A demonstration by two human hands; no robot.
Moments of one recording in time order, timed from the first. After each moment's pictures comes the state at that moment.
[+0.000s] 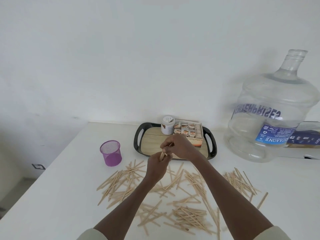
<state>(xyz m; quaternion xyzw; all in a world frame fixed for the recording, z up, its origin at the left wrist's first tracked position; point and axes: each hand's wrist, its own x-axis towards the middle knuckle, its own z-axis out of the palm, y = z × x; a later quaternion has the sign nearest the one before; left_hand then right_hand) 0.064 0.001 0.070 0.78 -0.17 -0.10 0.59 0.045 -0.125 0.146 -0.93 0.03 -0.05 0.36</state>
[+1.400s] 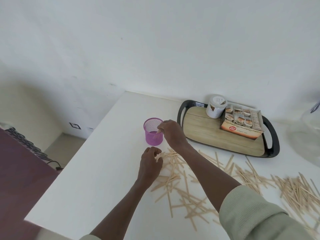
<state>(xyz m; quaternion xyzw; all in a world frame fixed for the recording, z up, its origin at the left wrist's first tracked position) 0.147 0.175 -0.030 0.89 -0.08 0.00 0.46 0.209 0.042 0.037 -0.97 -0.07 -0.12 0.20</state>
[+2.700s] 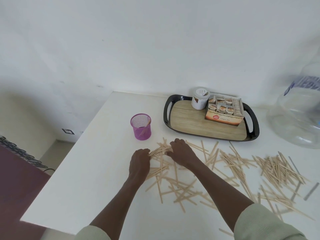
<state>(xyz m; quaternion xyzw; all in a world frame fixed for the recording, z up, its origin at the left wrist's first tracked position) 0.126 0.173 -0.032 0.96 -0.12 -0.02 0.24 0.107 -0.017 -0.015 -0.98 0.04 0.07 0.15</state>
